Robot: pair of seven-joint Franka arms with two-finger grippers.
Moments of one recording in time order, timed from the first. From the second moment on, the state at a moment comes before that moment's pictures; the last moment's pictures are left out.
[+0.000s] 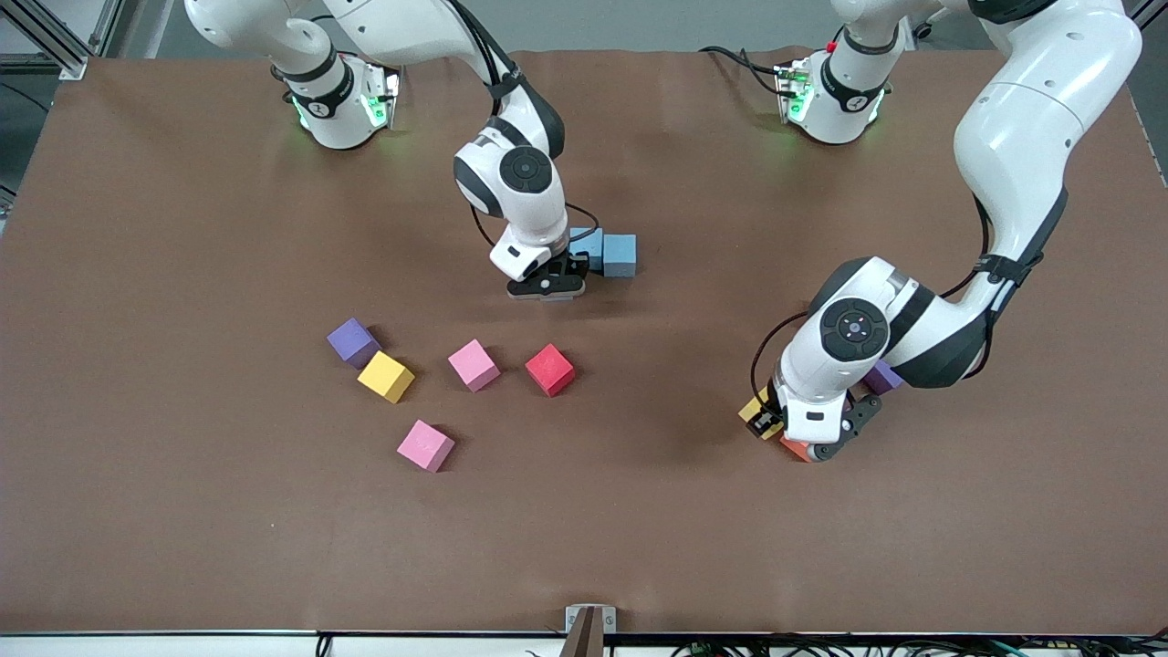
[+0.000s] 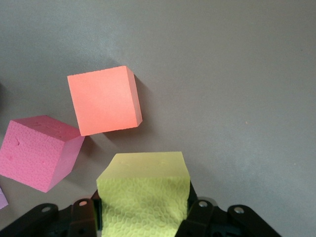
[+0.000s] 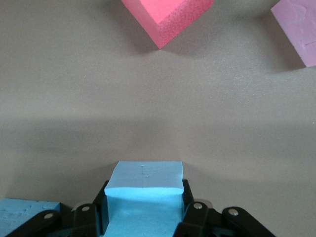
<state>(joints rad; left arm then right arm) 0.30 0.82 -0.85 -1.57 0.74 2.11 -1.45 0.89 0.51 -0.04 -1.99 0.04 2.55 0.76</state>
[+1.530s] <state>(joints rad) 0.30 0.82 -0.85 -1.57 0.74 2.11 -1.45 0.88 0.57 -0.02 -1.96 0.04 2.47 0.76</state>
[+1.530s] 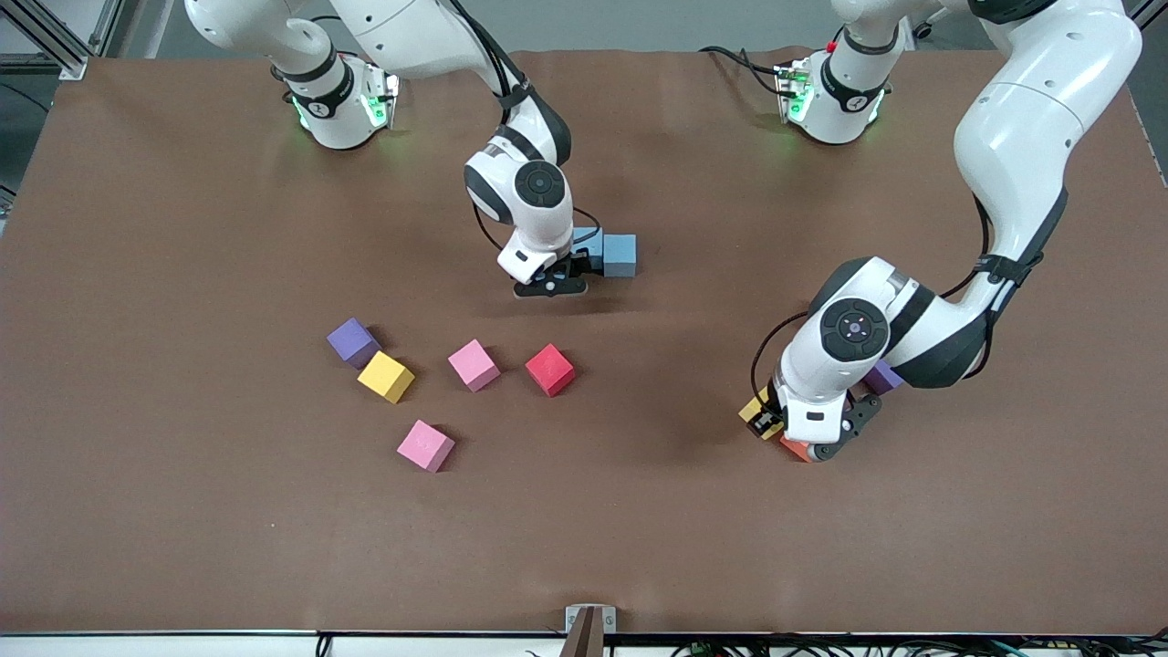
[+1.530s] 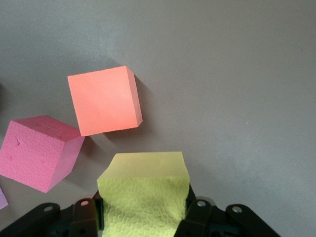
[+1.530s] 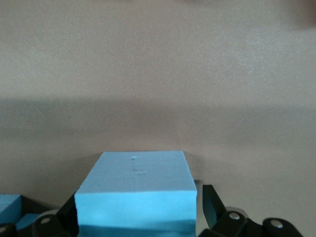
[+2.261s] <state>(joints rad) 0.30 0.82 -0.85 -1.57 0.74 2.11 -1.45 0.86 0.50 -0.03 -1.87 0.12 2.30 0.76</state>
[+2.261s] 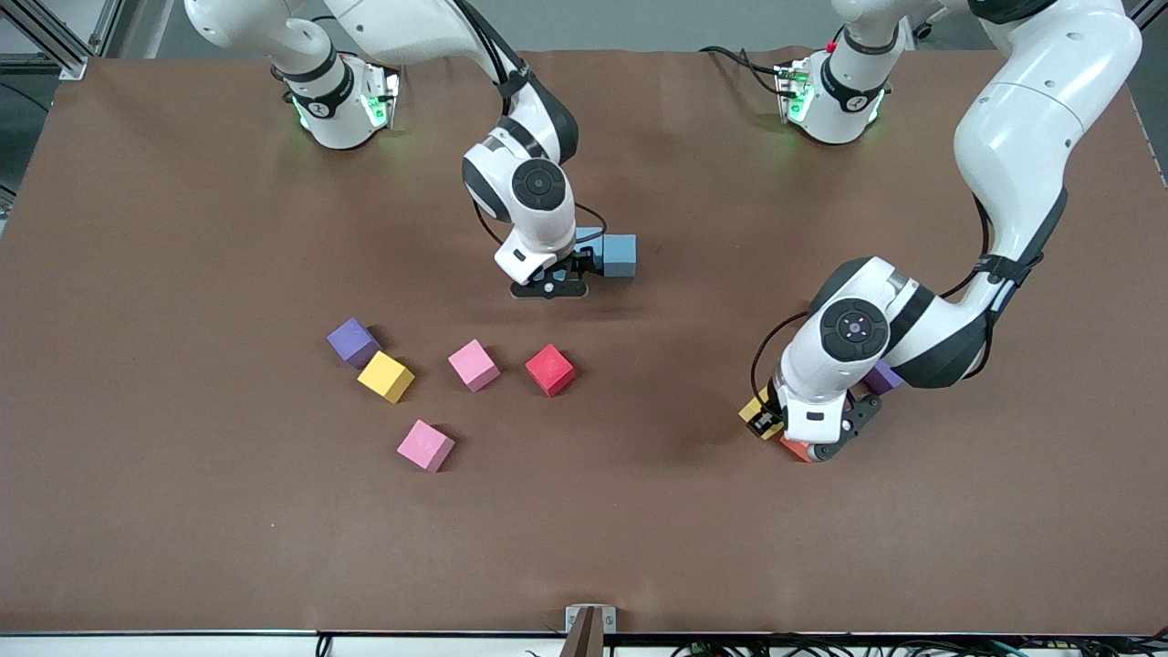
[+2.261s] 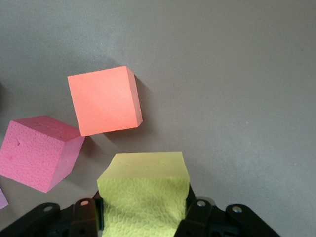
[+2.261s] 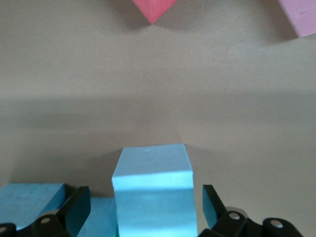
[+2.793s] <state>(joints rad) 0.30 0.82 -0.85 -1.57 0.74 2.11 -1.45 0.74 0.40 -0.04 -1.84 0.12 2.15 0.76</state>
